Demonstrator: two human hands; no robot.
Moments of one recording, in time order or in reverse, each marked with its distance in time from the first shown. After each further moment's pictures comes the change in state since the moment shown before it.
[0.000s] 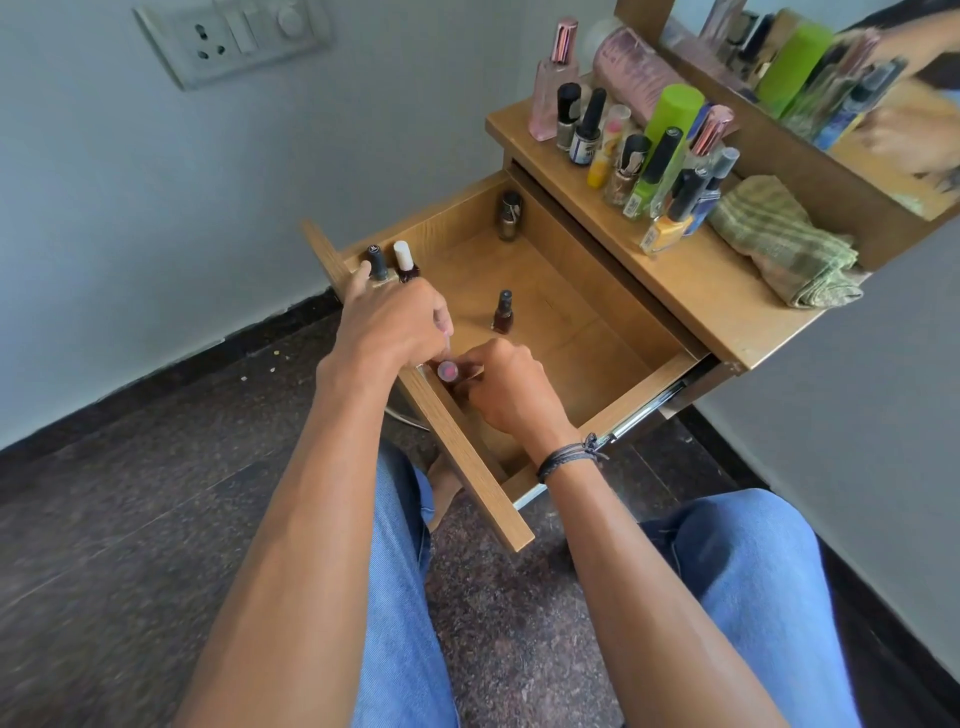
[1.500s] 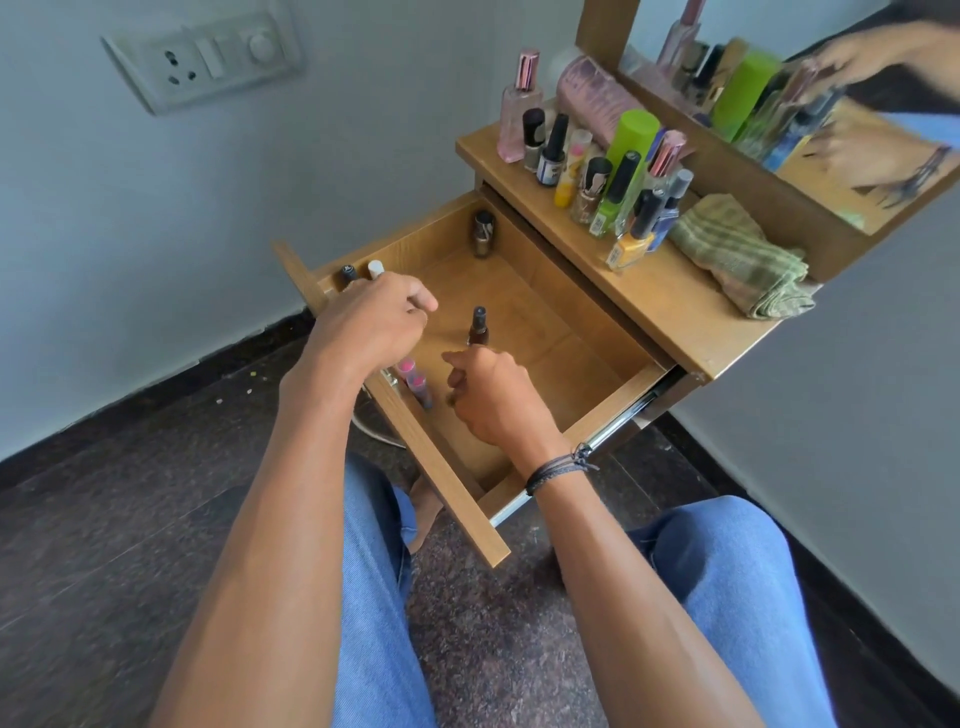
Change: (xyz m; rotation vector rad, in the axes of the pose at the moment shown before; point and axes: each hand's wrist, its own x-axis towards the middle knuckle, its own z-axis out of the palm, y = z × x) left_hand -0.006 0.010 -0.024 -0.334 -0.014 -0.036; right_hand -0.011 -0.008 -0.026 -0.103 0.005 -0.004
